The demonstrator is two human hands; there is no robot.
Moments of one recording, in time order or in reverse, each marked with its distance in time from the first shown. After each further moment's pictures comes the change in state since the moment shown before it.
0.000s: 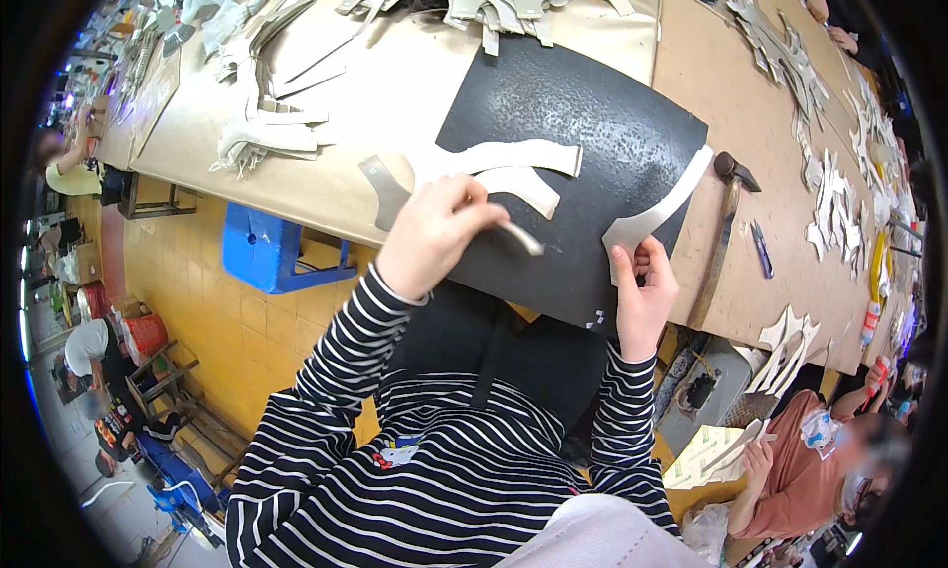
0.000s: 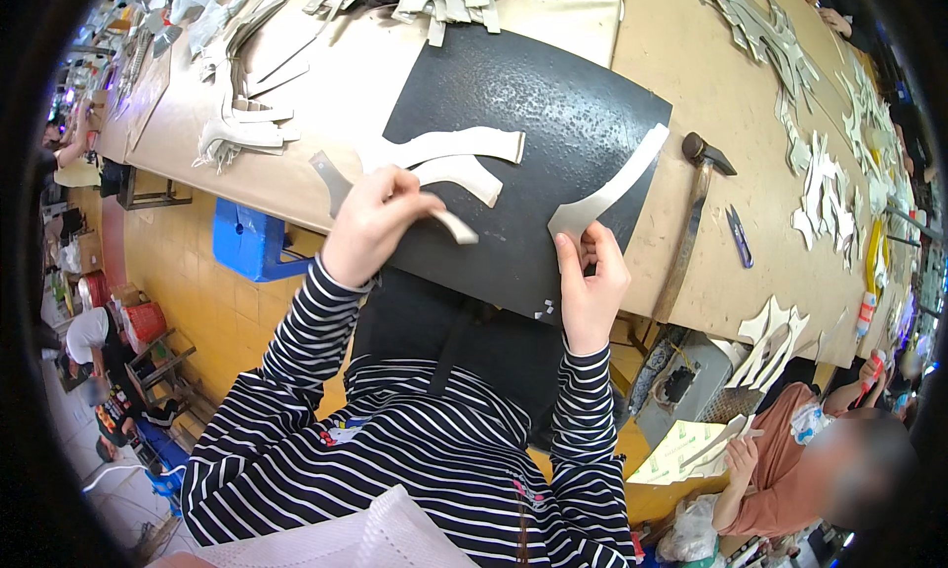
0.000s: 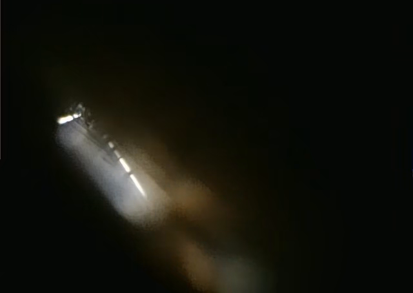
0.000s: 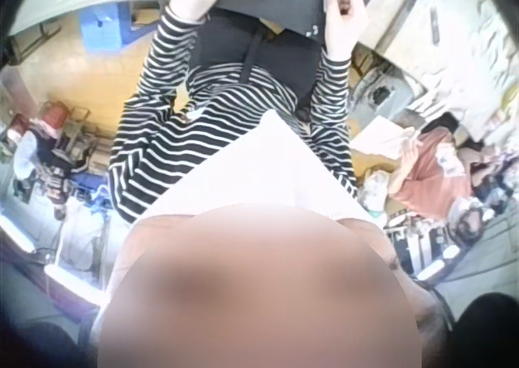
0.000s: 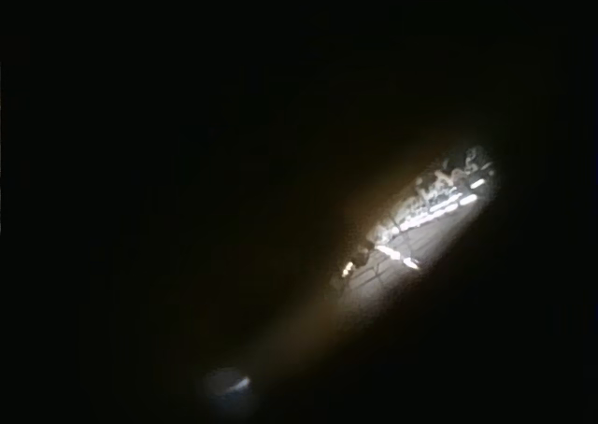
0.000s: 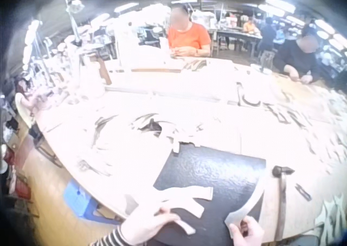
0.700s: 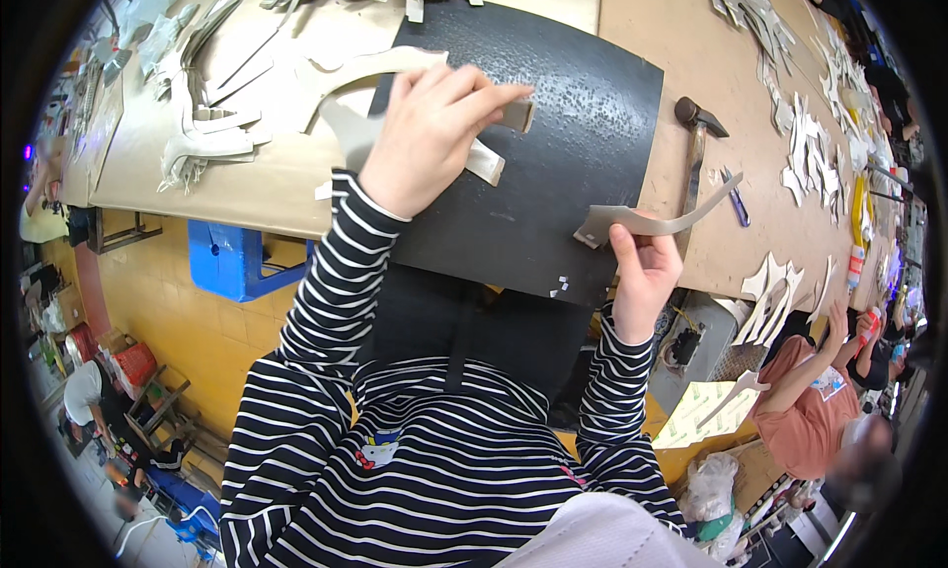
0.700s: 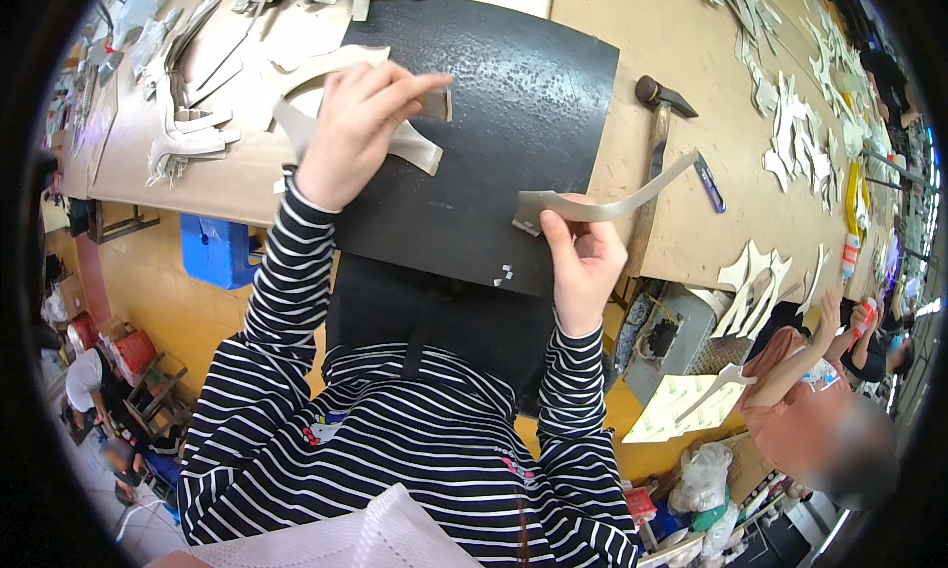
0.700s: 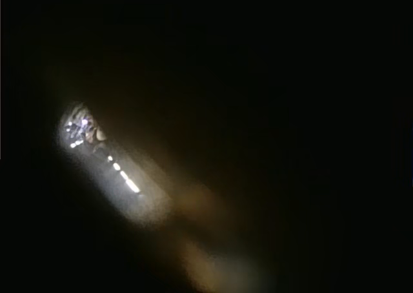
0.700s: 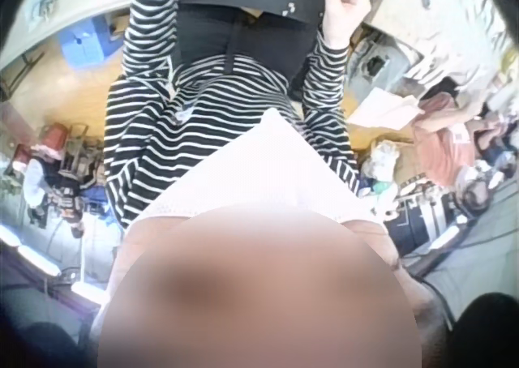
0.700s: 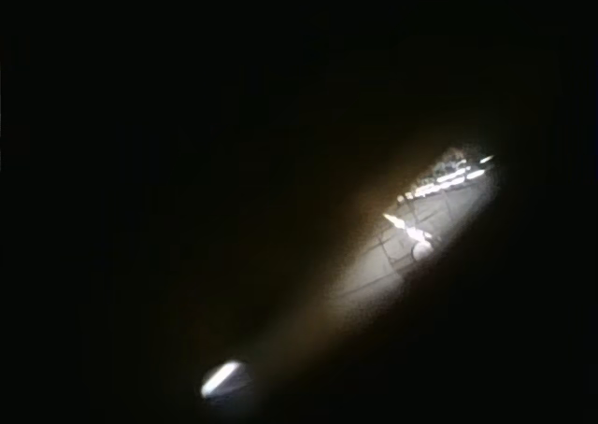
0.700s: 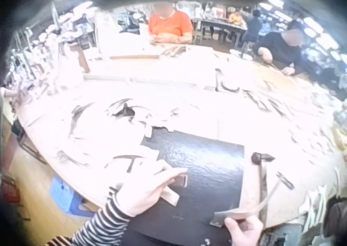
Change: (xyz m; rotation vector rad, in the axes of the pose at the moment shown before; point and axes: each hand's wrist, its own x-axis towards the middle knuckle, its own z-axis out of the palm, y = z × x) left_hand 0.084 0.003 0.026 0.102 0.084 0.159; right_hand -0.010 -0.007 -0.031 0.351 0.073 0.011
